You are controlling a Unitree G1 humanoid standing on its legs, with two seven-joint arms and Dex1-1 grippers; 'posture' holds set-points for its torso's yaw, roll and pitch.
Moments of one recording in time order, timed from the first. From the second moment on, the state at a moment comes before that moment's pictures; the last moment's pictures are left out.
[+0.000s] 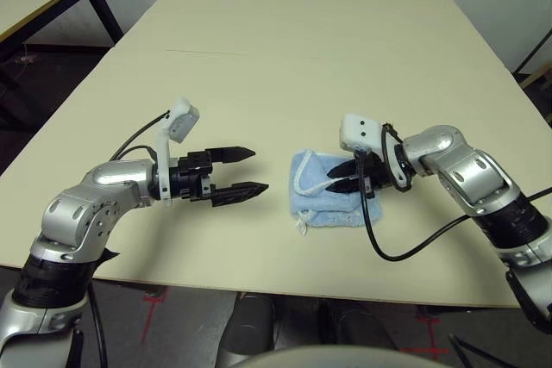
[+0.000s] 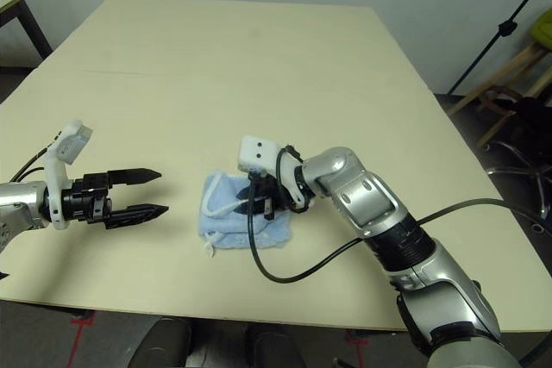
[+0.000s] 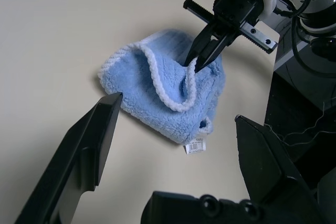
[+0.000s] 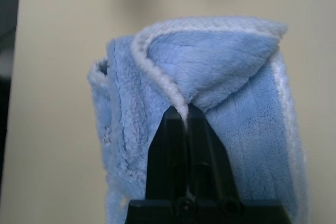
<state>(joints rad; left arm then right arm) -0.26 0.80 0.07 -0.30 -0.71 0.70 -1.04 -0.65 -0.67 0.41 -0.15 0.23 0.75 1.17</state>
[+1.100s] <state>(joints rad) -0.36 0.76 -0.01 -0.26 -0.71 0.72 -1.08 -0.33 -0.56 -0.39 -0.21 0.83 1.58 0.68</state>
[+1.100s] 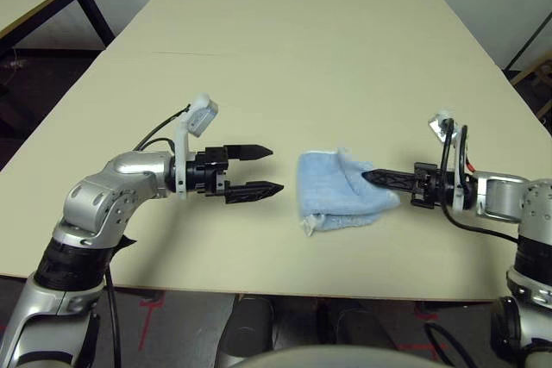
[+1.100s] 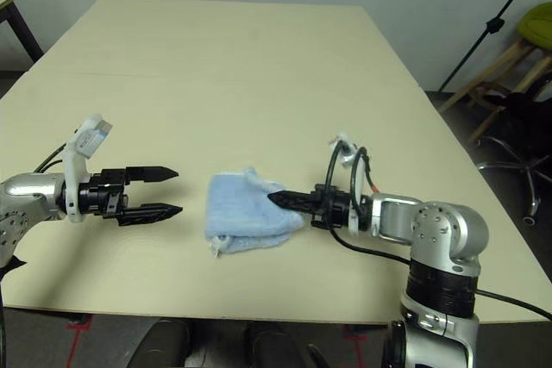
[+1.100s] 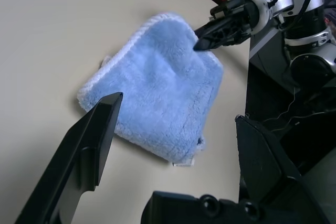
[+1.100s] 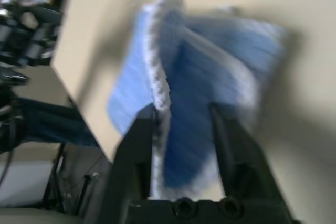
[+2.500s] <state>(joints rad) -0.48 0.48 -0.13 -0.04 -0.42 0.52 -0.91 -0.33 -0.59 0.02 -0.26 0.61 0.66 0.95</state>
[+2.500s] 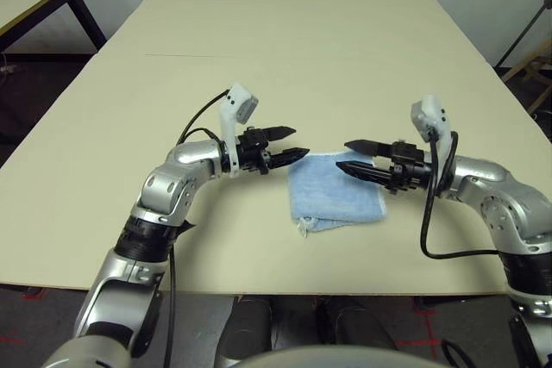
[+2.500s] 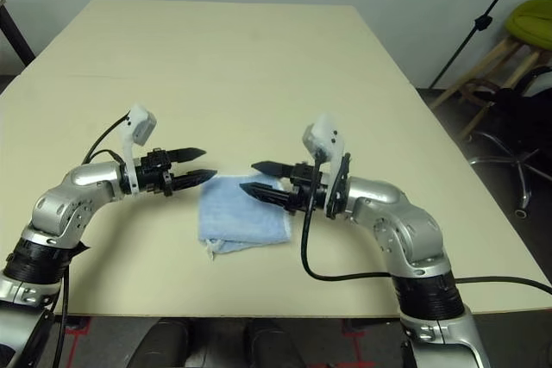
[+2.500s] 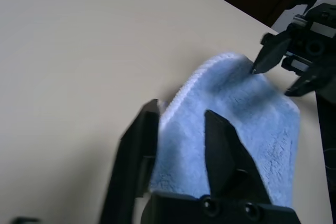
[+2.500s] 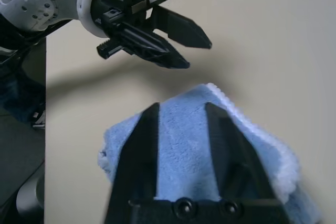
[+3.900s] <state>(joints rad) -0.55 0.38 -0.19 0.12 -0.34 0.50 -0.95 -0.39 -0.50 0.02 -0.04 0.54 0.63 0.91</state>
